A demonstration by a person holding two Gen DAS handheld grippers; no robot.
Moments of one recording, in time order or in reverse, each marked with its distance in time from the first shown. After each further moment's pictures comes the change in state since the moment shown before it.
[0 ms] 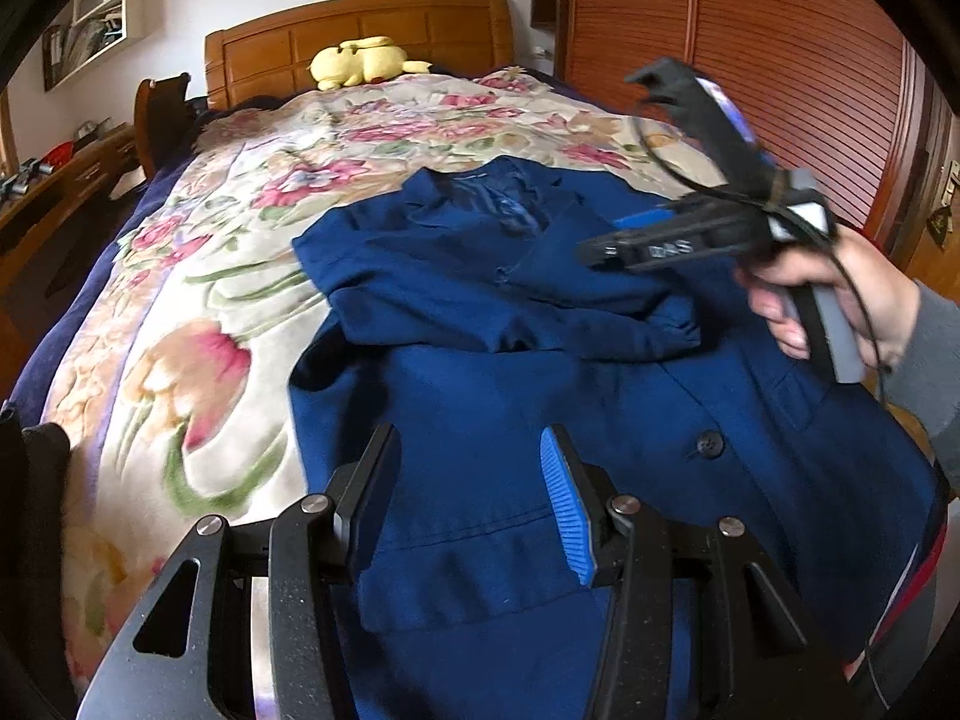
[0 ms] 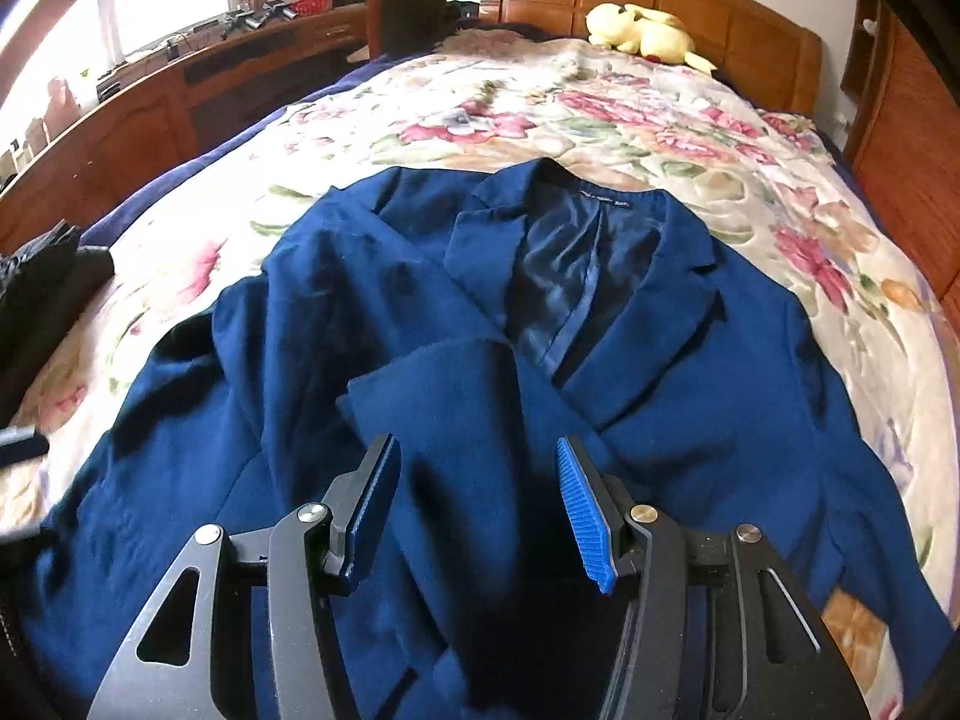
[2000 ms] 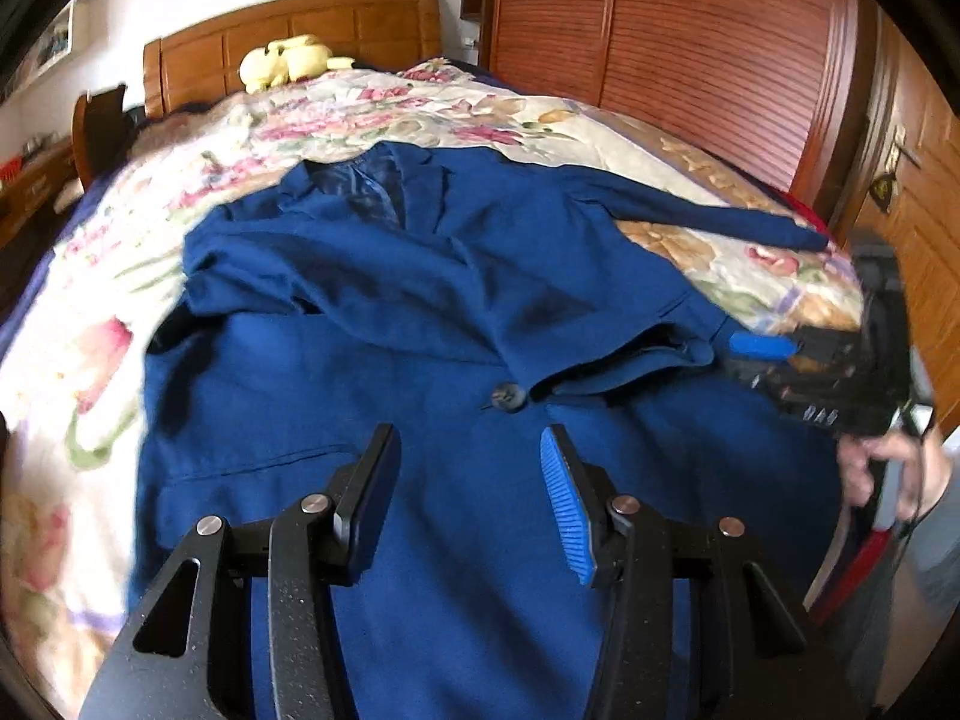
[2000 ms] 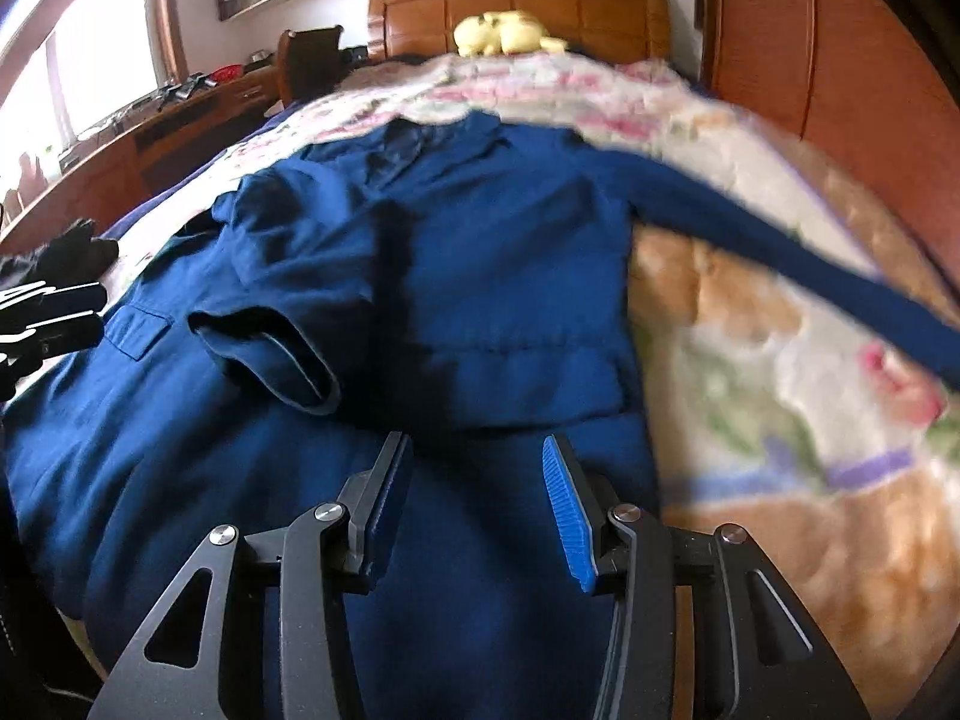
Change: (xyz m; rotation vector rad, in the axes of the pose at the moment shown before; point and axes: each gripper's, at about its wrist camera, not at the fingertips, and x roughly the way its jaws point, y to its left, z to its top) left arm -0.012 -0.104 -0.024 0.026 0.028 -0.136; right arm -0.161 -0.026 -0.261 0.241 -0.085 -0.095
